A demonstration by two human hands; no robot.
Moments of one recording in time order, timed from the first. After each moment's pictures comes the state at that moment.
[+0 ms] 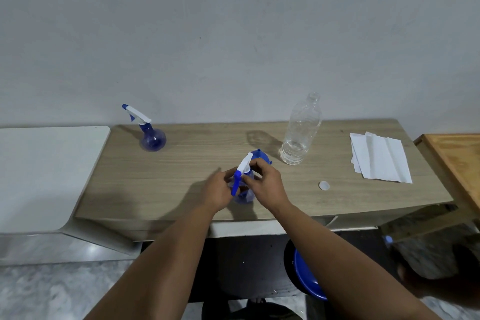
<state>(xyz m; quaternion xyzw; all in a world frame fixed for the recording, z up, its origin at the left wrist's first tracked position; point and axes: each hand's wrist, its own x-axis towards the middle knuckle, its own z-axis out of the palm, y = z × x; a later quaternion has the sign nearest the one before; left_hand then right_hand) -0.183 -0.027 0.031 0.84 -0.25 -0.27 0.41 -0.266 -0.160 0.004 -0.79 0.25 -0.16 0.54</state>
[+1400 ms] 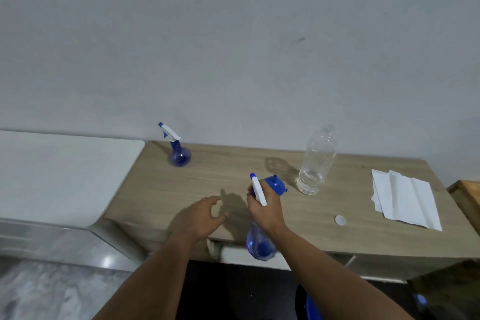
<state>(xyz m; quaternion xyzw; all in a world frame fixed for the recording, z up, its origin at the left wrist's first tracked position) -0.173 0.055 0.012 0.93 -0.22 -0.19 0.24 -0.262 -0.130 0.020 -0.77 0.23 -0.15 0.57</state>
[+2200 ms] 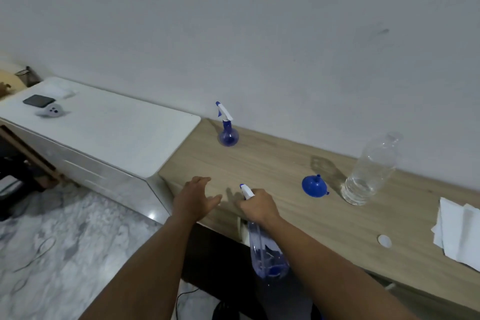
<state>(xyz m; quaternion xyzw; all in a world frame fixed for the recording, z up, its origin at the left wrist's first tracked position) -0.194 0.142 0.026 0.98 -0.07 -0.04 0.20 -0.233 -0.051 0.020 -0.86 0.20 0.15 0.45</state>
